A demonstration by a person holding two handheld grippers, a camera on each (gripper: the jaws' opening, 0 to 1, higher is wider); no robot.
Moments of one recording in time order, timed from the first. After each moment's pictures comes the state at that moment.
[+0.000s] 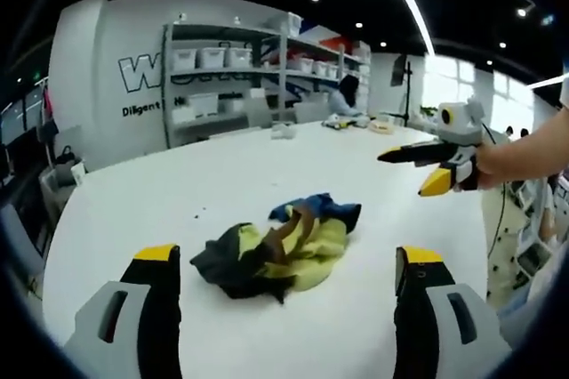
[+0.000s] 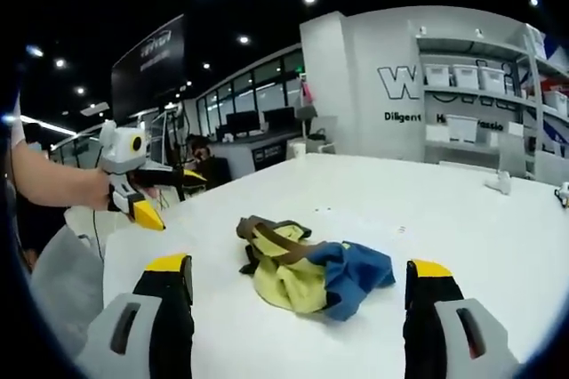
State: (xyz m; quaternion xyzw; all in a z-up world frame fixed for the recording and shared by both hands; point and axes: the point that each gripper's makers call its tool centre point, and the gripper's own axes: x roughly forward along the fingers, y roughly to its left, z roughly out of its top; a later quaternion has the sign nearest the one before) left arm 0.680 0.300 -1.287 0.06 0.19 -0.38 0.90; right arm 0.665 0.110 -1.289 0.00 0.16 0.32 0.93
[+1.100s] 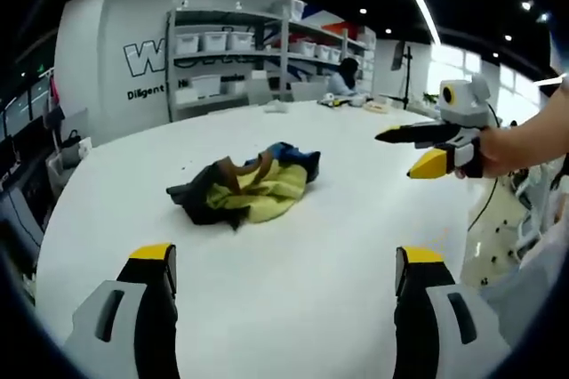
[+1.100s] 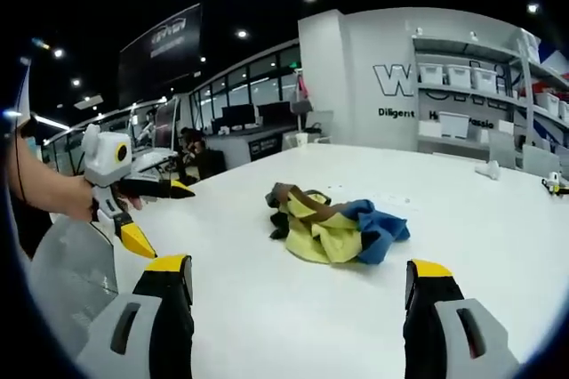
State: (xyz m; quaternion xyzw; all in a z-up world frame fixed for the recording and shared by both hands) left arm 0.566 0.303 -1.336 0.07 0.22 -0.36 0.90; right arm 0.573 0.130 -1.314 -0.01 0.17 0.30 0.94
